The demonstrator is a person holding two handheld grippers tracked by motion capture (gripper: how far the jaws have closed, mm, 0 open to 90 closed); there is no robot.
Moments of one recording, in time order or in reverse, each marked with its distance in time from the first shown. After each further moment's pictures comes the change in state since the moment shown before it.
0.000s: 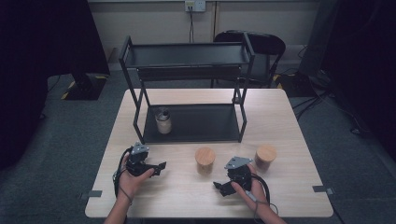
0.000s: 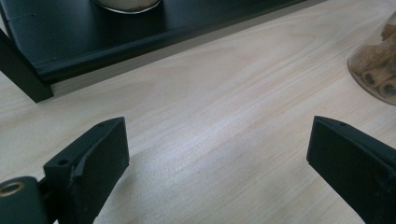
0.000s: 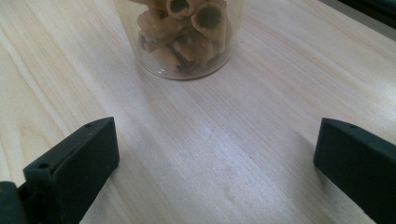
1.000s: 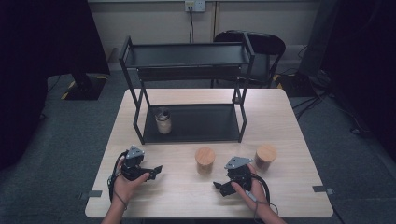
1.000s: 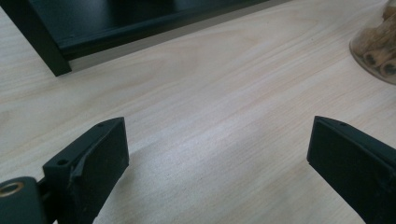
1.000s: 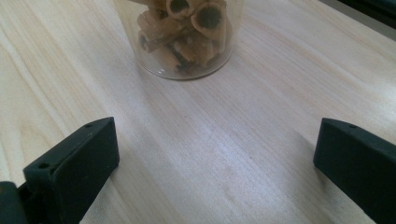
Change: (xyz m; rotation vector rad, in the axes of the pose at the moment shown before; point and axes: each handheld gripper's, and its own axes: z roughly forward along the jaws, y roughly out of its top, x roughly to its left) left arm 0.004 -0.013 -0.013 0.011 0.013 0.004; right arm 0.000 0.000 0.000 0.000 0.000 0.000
